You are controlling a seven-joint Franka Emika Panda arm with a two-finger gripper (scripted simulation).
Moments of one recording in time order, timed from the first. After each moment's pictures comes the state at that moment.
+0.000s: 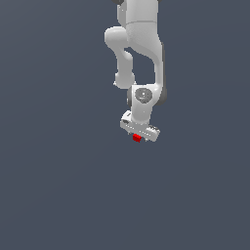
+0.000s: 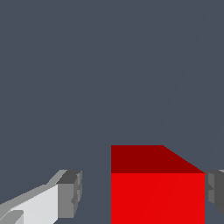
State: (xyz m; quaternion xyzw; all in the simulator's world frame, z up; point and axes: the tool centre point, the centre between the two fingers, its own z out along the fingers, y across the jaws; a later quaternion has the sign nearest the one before) arm -0.084 0.070 0.020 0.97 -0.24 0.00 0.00
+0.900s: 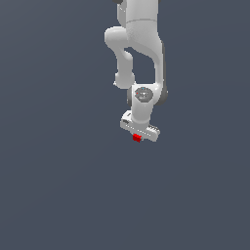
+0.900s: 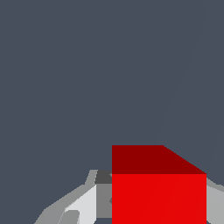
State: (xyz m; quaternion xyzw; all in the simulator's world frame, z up) arm -0.081 0.070 0.025 0.97 -0.24 0.00 0.00
